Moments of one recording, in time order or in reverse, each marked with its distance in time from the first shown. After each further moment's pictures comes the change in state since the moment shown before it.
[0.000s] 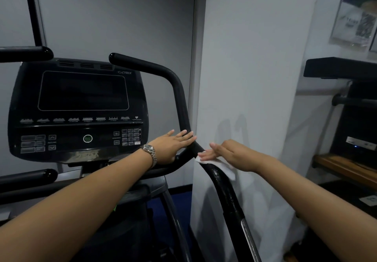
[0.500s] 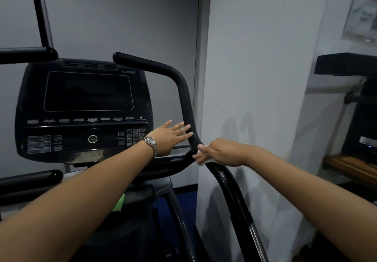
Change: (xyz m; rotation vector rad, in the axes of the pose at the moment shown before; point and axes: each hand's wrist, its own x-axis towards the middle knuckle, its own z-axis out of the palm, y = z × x) left_hand 0.002 -0.026 -0.006 0.313 -0.077 -0.053; right_hand 0.040 -0.017 0.001 -0.220 -0.179 0.026
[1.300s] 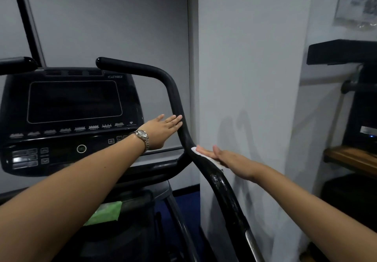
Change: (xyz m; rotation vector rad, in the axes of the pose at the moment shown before) left_hand 0.024 -0.019 -0.012 0.053 0.016 -0.034; right_hand -0.031 0.037 0.030 0.551 0.168 0.031
